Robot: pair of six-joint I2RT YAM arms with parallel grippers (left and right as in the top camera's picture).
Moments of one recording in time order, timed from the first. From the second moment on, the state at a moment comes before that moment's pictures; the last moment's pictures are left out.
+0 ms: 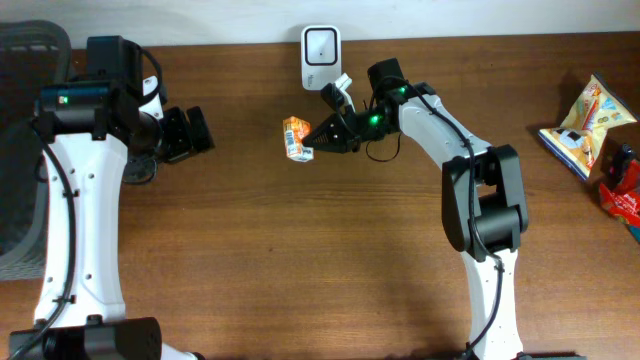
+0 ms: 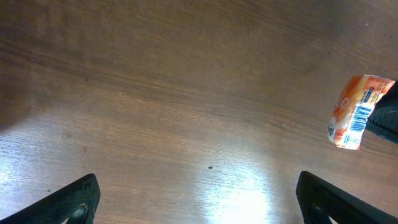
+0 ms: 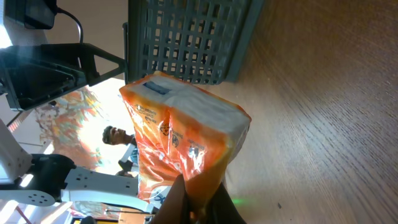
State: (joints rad) left arm 0.03 1.68 1.86 -1.45 0.13 -0.31; right arm 0.27 2.36 1.85 -0.77 -1.49 0.05
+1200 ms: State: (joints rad) left arm 0.03 1.68 1.86 -1.45 0.13 -0.31; right arm 0.46 2.52 2.22 -0.07 0.64 -0.48
